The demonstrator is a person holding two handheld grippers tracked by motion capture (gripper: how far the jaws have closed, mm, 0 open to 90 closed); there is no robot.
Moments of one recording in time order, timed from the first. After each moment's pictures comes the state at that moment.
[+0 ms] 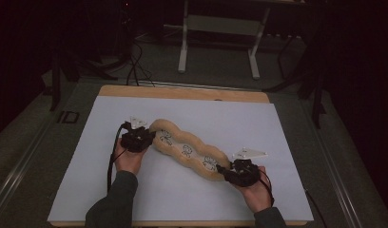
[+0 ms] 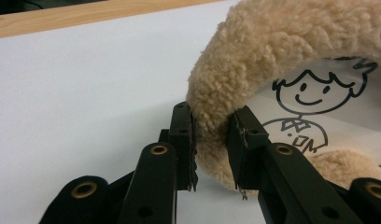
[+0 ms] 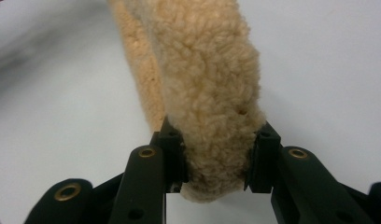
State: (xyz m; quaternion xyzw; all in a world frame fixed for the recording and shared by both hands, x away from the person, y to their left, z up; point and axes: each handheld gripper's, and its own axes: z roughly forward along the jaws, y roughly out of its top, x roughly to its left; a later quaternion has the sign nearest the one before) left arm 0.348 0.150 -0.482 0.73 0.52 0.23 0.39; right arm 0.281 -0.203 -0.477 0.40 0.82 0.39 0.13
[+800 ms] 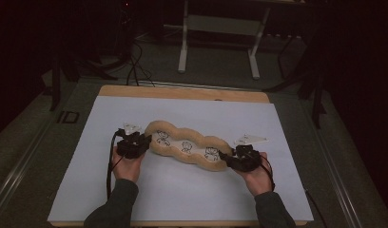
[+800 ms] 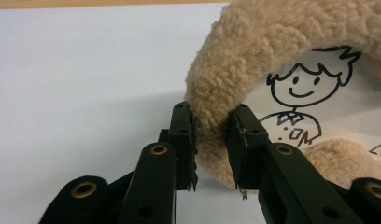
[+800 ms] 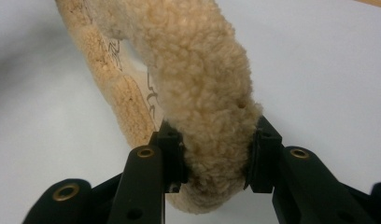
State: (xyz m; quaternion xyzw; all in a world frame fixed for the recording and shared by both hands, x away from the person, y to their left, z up) left arm 0.327 0.156 -0.488 0.69 0.56 0.23 0.40; right arm 0.317 -0.207 -0.464 0.39 0.82 0.39 0.15
